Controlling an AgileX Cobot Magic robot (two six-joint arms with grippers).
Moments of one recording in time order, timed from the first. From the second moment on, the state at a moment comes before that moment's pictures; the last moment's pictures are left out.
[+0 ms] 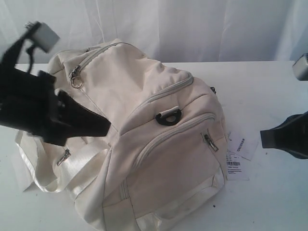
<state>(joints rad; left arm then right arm) -0.44 1.17 -0.85 -0.99 0.86 0.95 0.28 0.93 -0.66 0.45 0.72 -0.32</state>
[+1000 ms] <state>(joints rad) 0.01 1.76 -1.40 -0.47 0.74 0.58 0.36 0.93 -0.66 0.67 0.72 -0.45</state>
